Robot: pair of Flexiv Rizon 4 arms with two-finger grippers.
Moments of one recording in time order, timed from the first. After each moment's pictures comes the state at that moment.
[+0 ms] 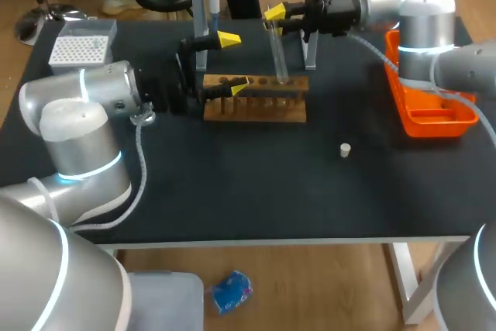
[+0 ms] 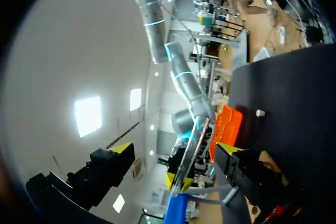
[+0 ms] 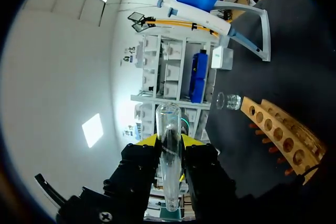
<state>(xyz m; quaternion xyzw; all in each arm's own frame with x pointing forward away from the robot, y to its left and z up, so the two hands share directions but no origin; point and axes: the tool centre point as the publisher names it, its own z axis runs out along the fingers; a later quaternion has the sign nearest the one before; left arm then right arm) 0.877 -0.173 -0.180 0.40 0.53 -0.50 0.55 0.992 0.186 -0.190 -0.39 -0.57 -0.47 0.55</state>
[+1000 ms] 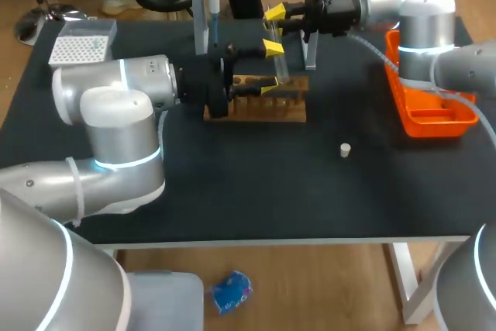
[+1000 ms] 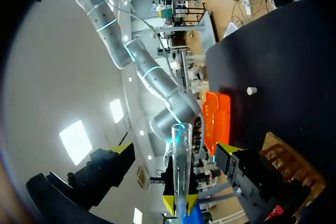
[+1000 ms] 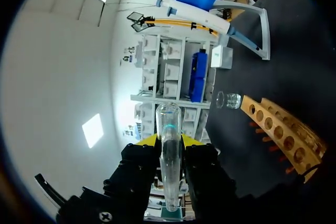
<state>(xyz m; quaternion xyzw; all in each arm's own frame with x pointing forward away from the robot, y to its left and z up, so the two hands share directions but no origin) 0.884 -0.237 -0.194 0.48 0.52 -0.40 0.58 0.990 0.186 -0.190 -0.39 -0.57 -0.47 0.55</state>
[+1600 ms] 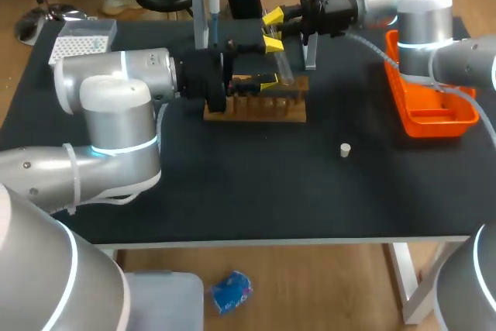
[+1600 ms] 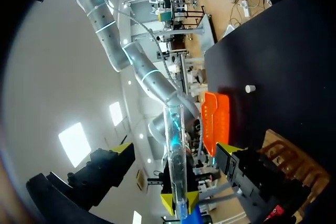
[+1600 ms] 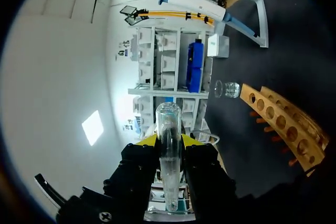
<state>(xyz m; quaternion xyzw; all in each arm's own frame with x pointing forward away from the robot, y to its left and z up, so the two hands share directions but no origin) 0.894 -0.236 -0.196 0.49 0.52 -0.40 0.57 0.980 0.189 -0.193 -0.39 -0.58 -0.43 0.57</state>
